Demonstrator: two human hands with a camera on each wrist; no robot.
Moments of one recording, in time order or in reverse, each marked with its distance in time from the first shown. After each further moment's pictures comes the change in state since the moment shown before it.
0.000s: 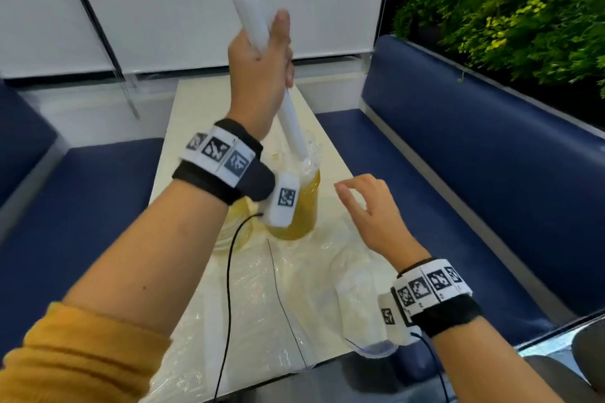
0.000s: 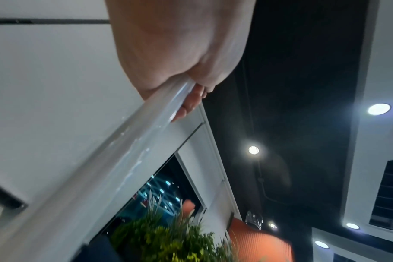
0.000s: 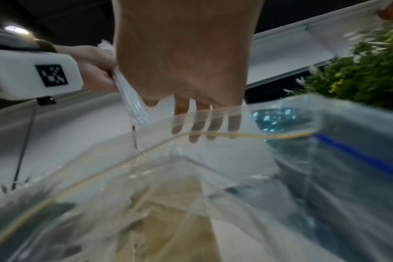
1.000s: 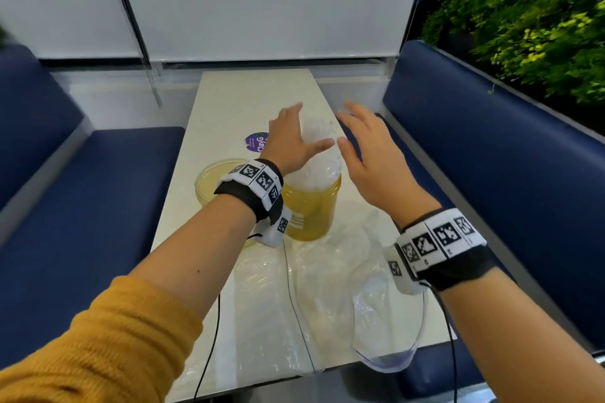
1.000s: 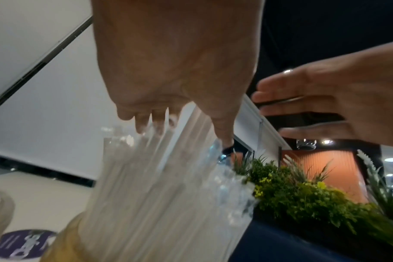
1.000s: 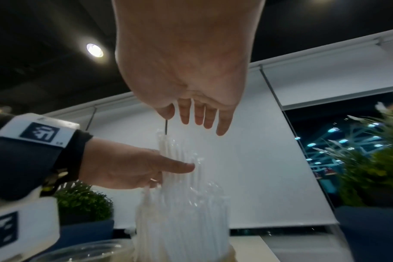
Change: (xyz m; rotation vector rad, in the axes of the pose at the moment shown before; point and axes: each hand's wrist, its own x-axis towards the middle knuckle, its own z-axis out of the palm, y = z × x) left_hand -0.013 -0.121 -0.043 0.860 -0.328 -0.169; right_hand 0.075 -0.074 -0.010 -0.232 -0.018 -0.304
